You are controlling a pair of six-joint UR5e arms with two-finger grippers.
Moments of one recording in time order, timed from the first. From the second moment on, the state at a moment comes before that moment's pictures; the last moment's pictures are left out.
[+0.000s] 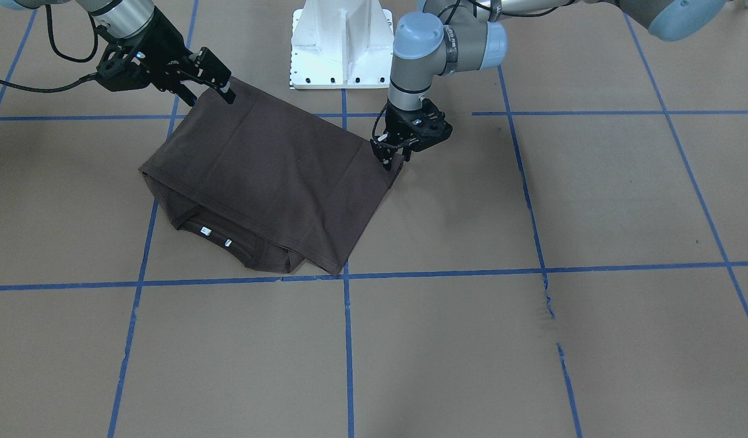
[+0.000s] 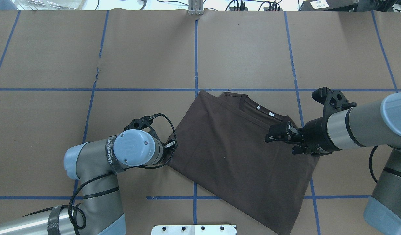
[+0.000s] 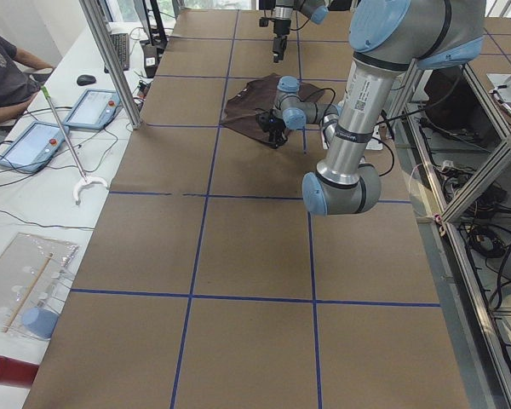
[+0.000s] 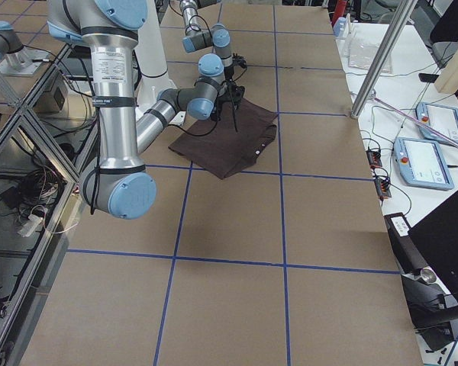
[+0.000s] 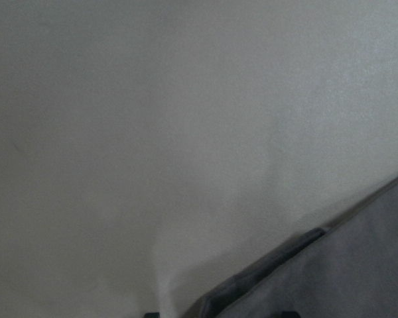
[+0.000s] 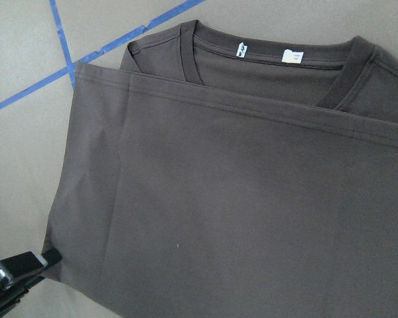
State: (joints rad) left arm -0.34 -2.10 -1.75 -1.72 -1.66 -1.86; right arm 0.59 -1.52 2.21 -1.16 2.02 1.60
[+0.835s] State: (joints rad) left arm -0.45 -2.11 -1.71 -1.72 -1.66 -1.75; right arm 0.61 -1.52 2.21 -1.16 2.07 1.60
